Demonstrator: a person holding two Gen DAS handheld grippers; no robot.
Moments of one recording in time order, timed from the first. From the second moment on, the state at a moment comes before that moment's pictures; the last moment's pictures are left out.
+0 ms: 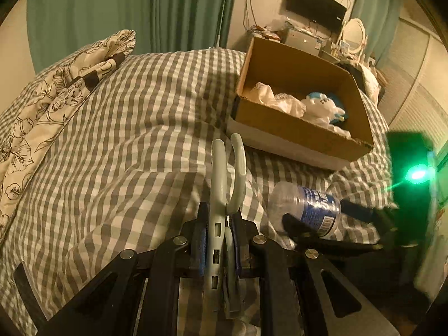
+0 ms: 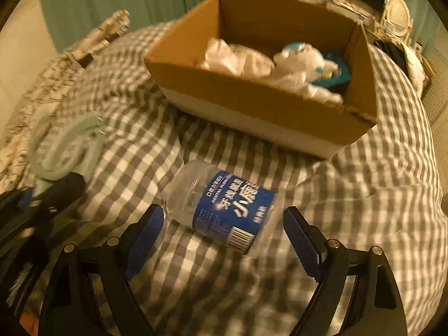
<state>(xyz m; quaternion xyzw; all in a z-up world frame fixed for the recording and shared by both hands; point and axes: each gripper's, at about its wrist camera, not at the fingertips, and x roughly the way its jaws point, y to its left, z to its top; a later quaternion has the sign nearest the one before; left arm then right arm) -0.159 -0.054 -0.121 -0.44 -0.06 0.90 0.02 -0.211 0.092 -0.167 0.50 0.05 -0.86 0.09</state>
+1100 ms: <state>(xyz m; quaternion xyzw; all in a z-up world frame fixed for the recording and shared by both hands) -0.131 -0.043 -0.075 -0.41 -0.05 0.91 0.07 -0.152 0.130 -0.087 0.38 0.01 -0.92 0.08</state>
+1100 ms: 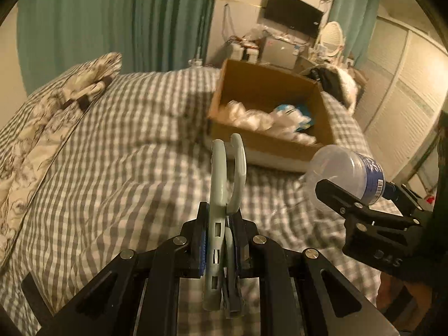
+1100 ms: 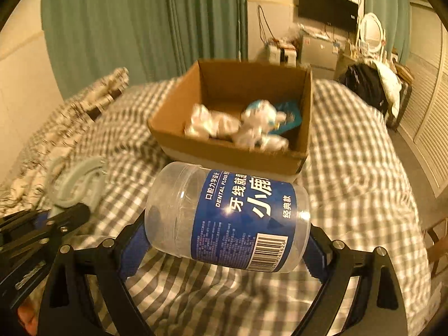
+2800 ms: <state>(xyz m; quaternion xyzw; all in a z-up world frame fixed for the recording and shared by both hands) -0.297 0.017 -0.019 -0.31 -0.02 0.95 0.09 -0.309 0.183 0.009 0.24 -0.02 -0.97 0.08</state>
